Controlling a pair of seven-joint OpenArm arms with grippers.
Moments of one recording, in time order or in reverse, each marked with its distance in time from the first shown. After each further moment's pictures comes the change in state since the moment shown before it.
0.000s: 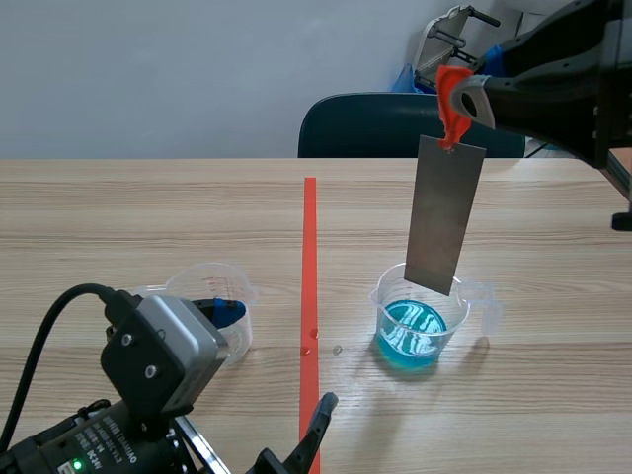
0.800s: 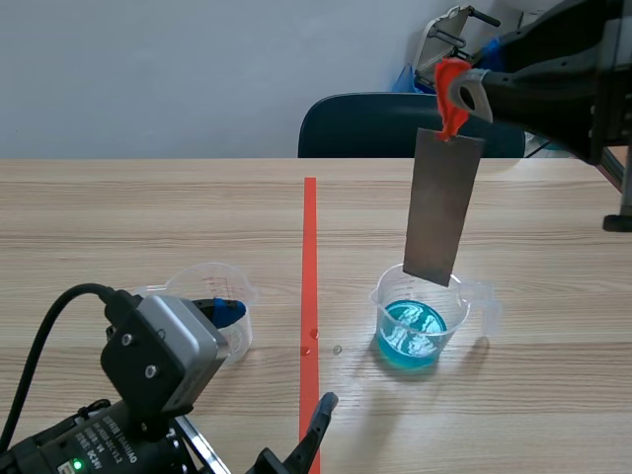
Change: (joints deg) left arm 0.0 0.0 0.0 0.0 0.0 0.0 0.0; right arm -0.3 -1.0 0.0 -0.7 -6.2 0.0 6.8
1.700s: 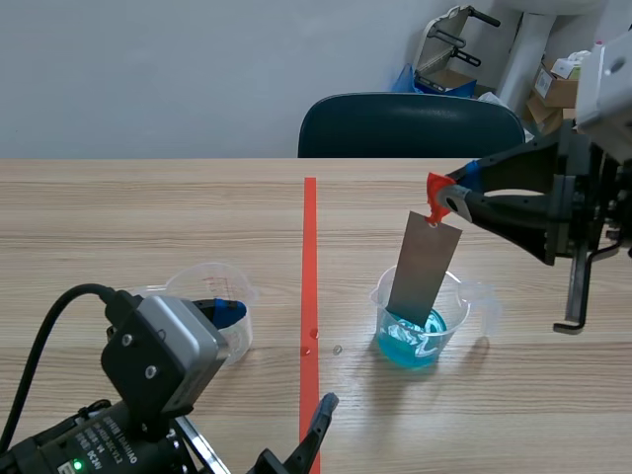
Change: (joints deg) left arm 0.0 0.0 0.0 0.0 0.0 -0.1 0.0; right arm -0.4 -6.9 -9.4 -18.1 -29.1 0.0 29.2
